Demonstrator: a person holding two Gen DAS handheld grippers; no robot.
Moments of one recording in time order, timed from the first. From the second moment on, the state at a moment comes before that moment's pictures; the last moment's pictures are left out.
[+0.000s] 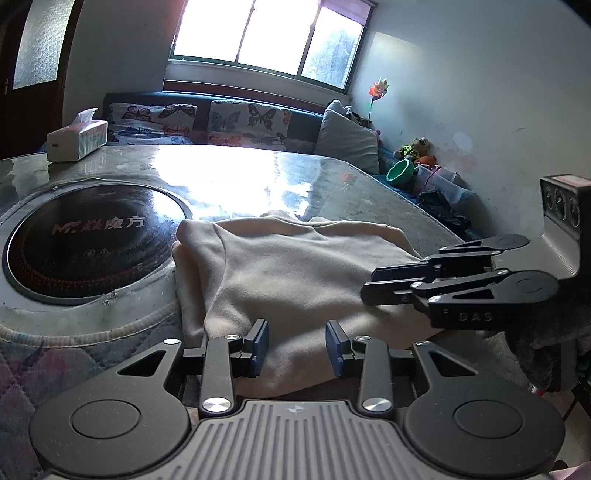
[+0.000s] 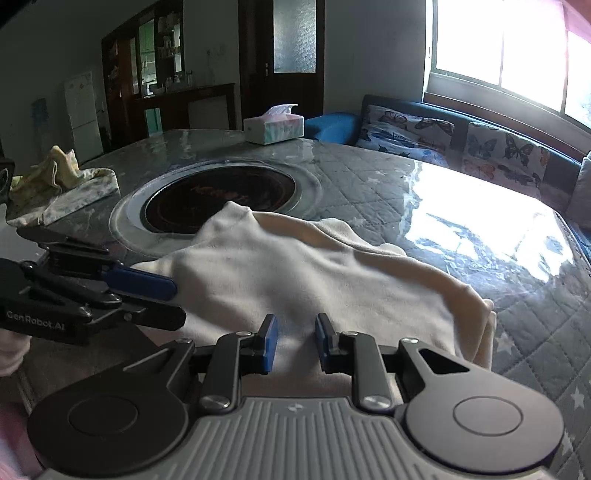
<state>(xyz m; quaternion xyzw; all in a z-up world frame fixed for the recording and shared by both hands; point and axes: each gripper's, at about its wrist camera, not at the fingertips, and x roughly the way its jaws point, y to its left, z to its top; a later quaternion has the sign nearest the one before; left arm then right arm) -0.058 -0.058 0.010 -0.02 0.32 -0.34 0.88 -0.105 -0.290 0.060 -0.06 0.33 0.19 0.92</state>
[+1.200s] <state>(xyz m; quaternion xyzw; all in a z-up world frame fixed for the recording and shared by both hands) -0.069 -0.025 0.011 -0.07 0.33 -0.30 0.89 -0.142 -0.304 0.057 -0.01 0.33 0.16 0.93</state>
